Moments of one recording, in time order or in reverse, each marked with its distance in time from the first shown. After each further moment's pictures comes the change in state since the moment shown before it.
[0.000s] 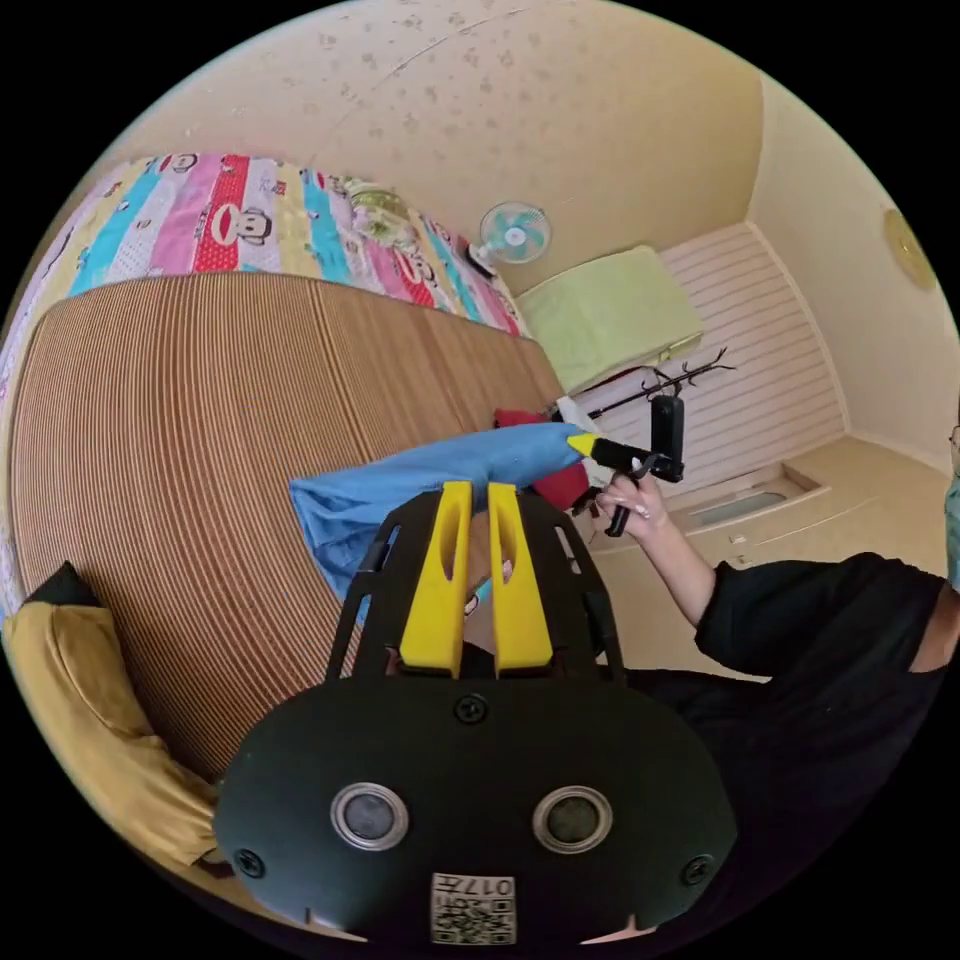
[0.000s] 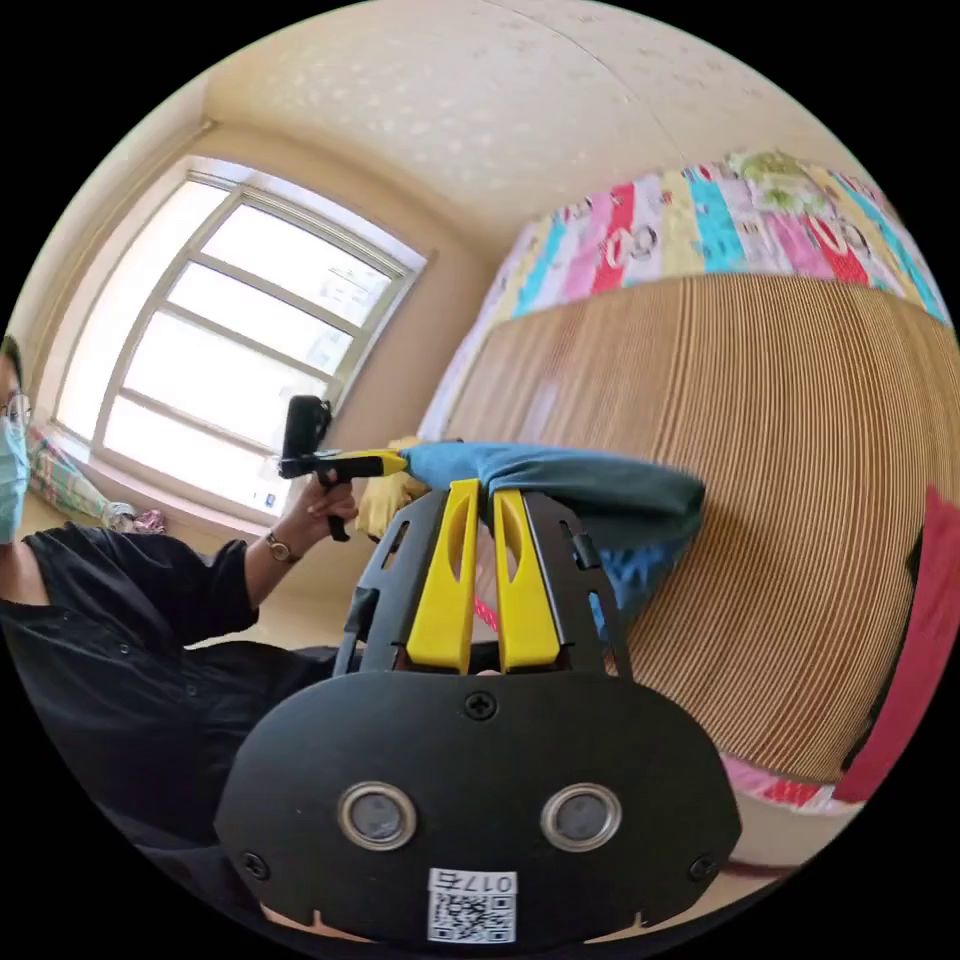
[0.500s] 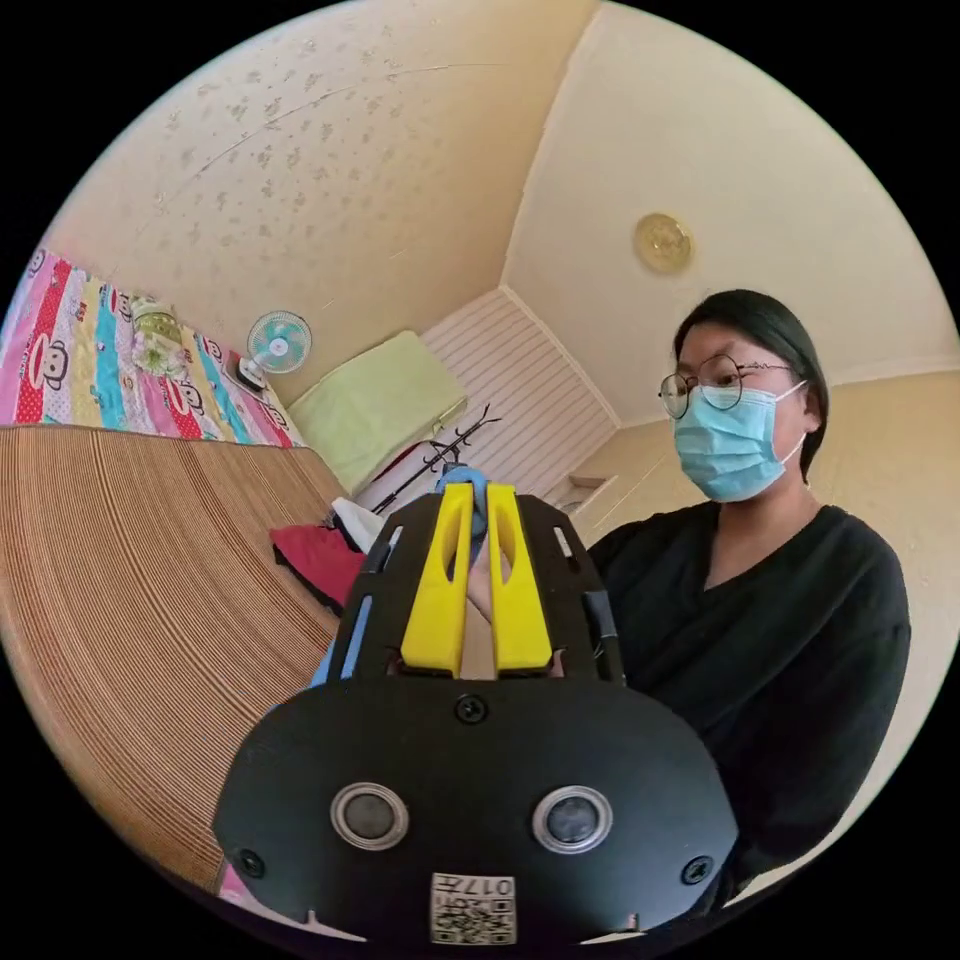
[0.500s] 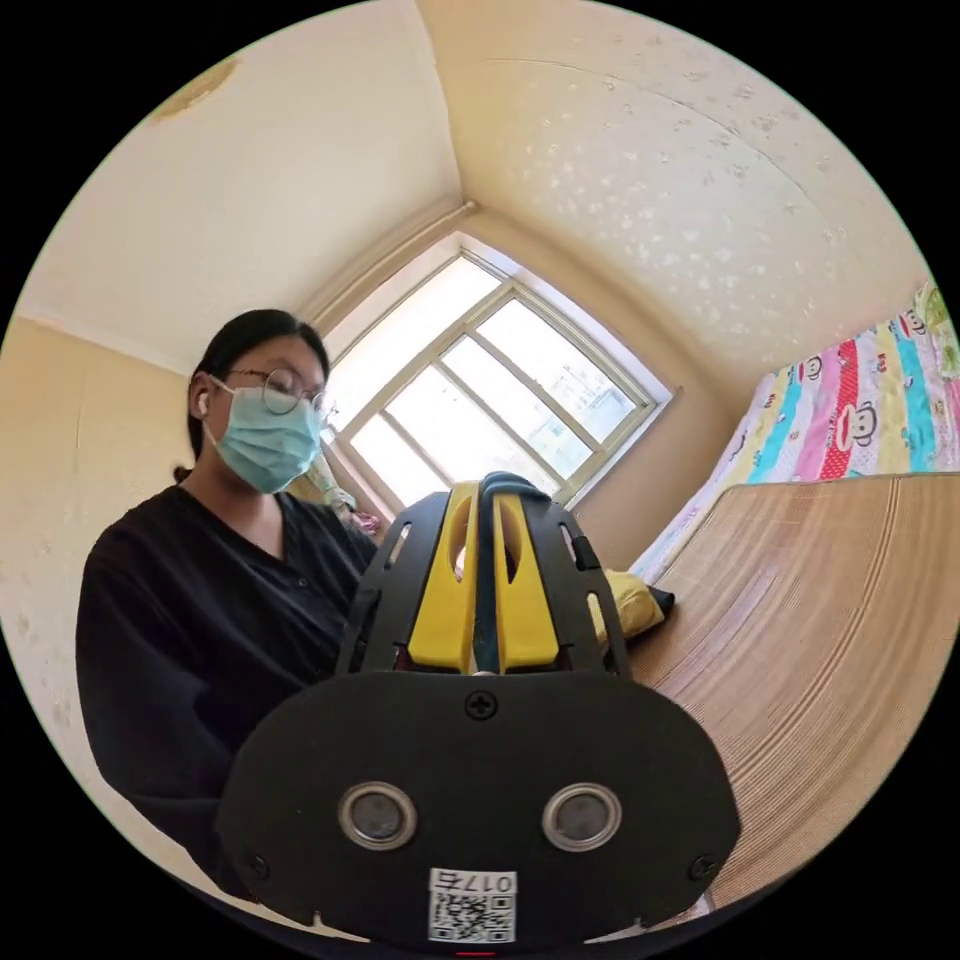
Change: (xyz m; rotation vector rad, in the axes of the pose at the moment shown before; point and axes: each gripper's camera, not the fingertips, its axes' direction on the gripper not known) left arm 0.140 0.013 -0.246 0.429 0.564 0.409; right arm -0.124 0.042 -0.271 0.395 -0.601 -0.410
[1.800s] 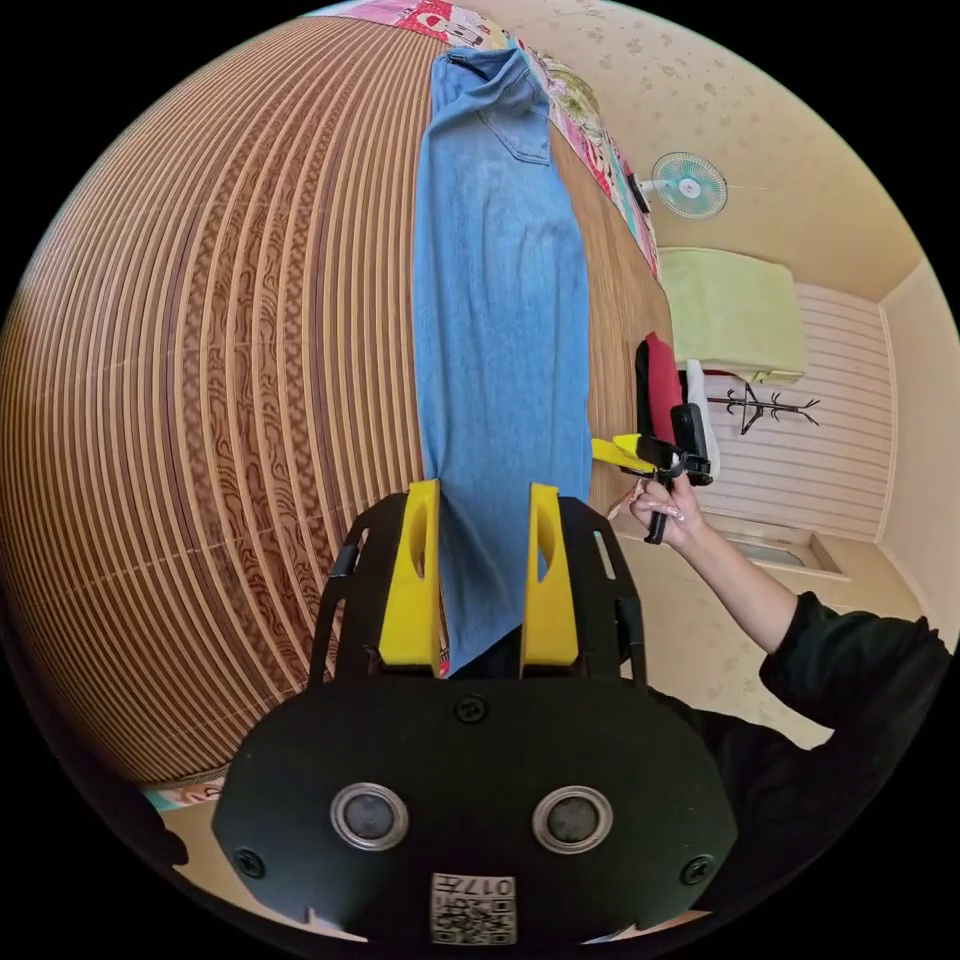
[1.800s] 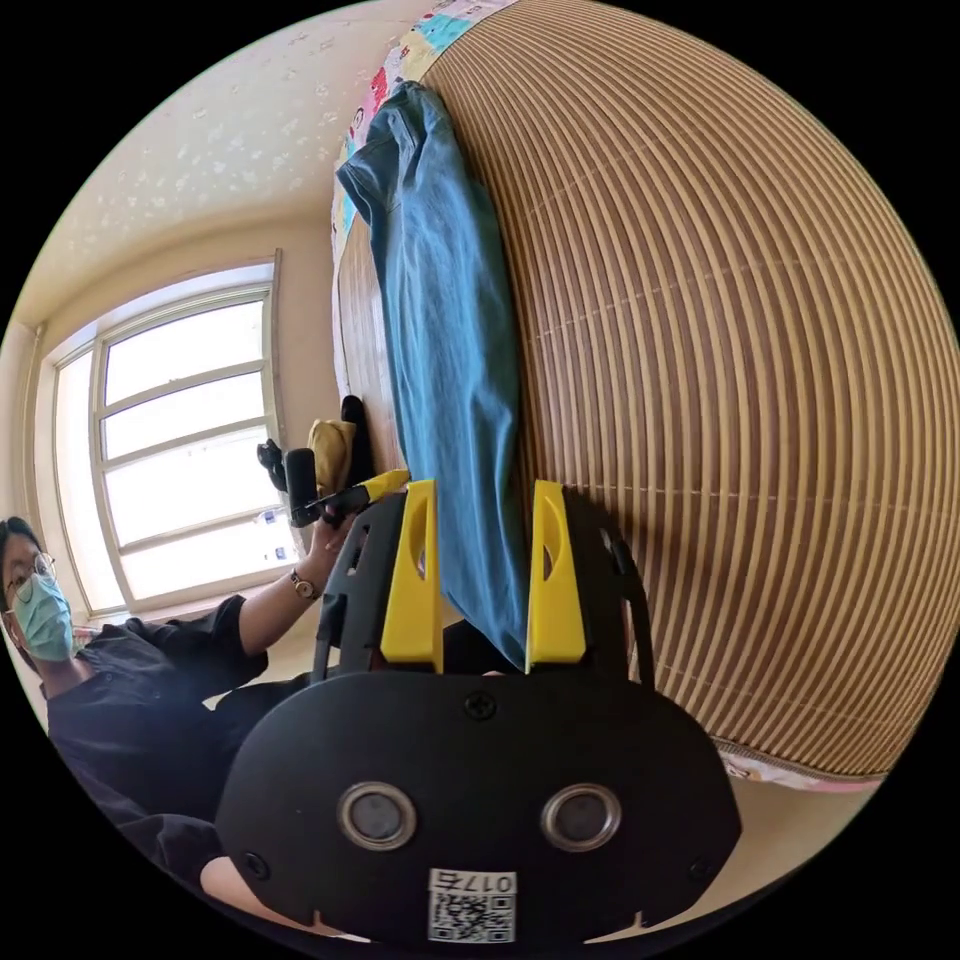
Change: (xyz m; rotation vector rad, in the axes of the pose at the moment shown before) left arm -0.403 0.206 0.008 -0.377 -0.562 -0.690; right arm 0.347 0.265 -0.025 -0.326 0.486 0.891
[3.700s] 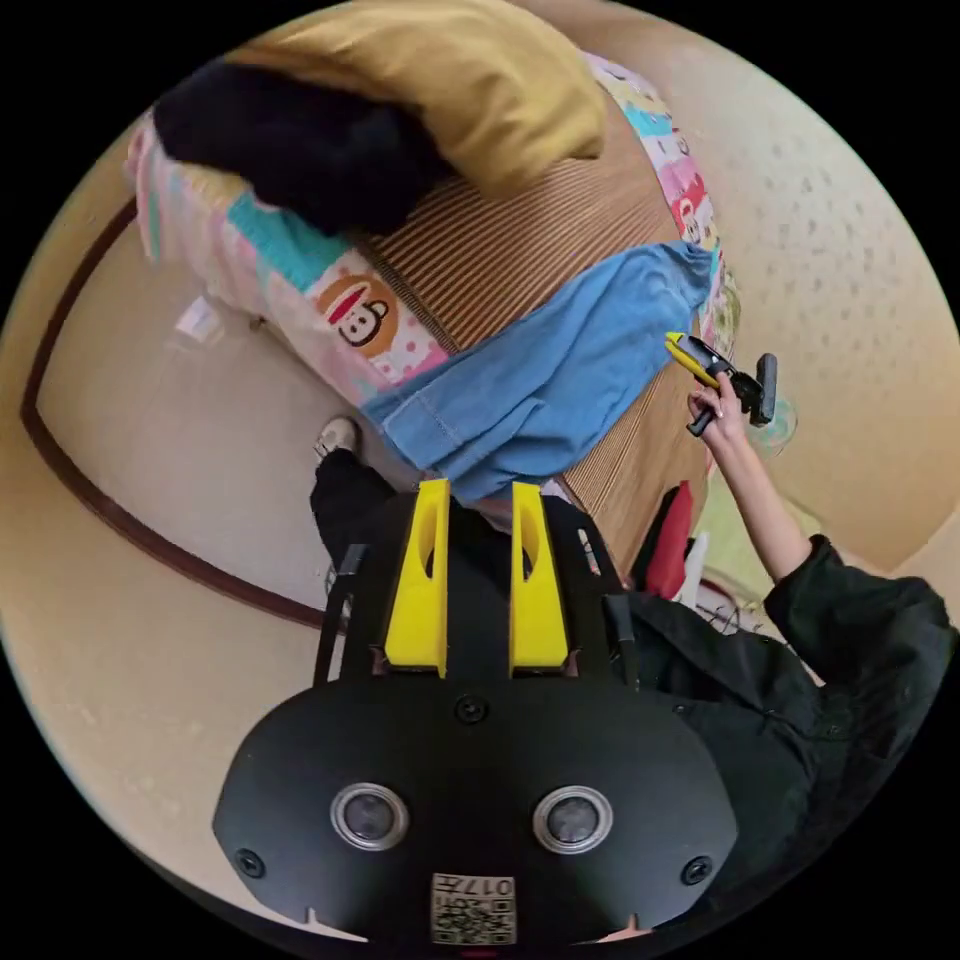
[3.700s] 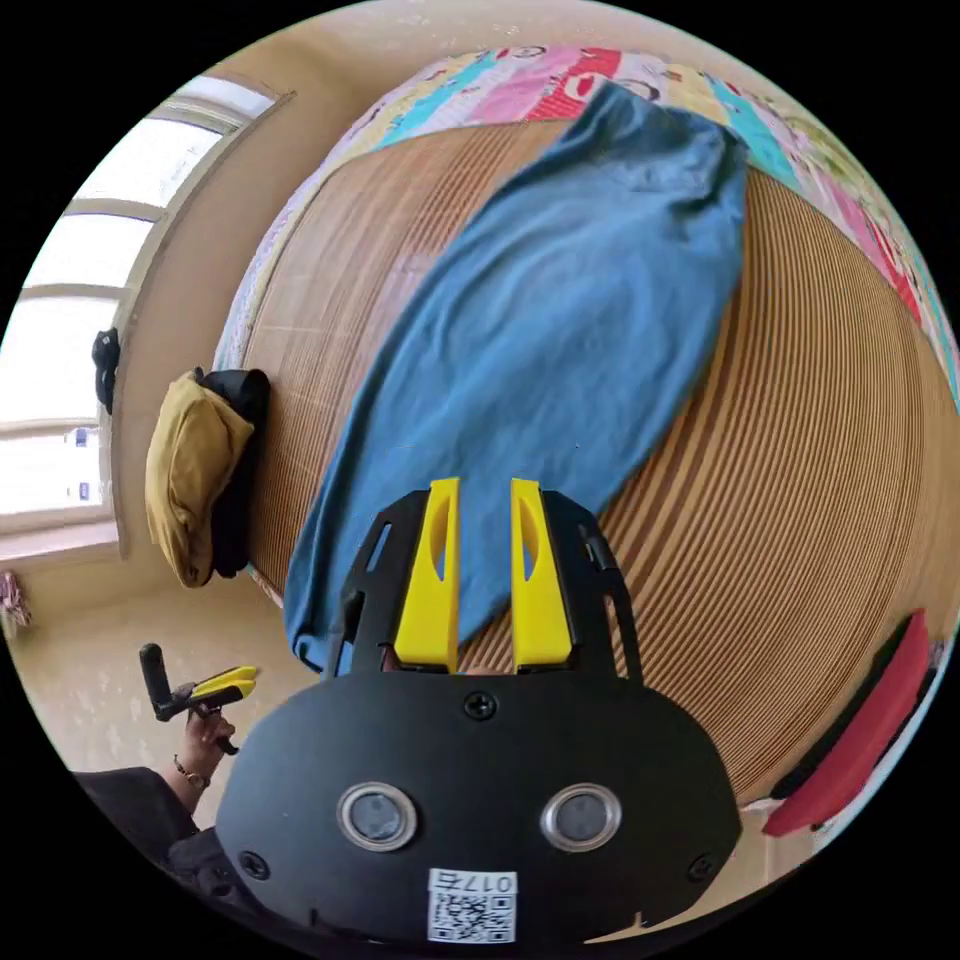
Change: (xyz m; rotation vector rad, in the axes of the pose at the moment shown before) left arm -0.087 0.259 -0.142 0.298 -0.105 -0.494; right arm -0.164 -0.169 0.260 -0.084 0.635 -0.272
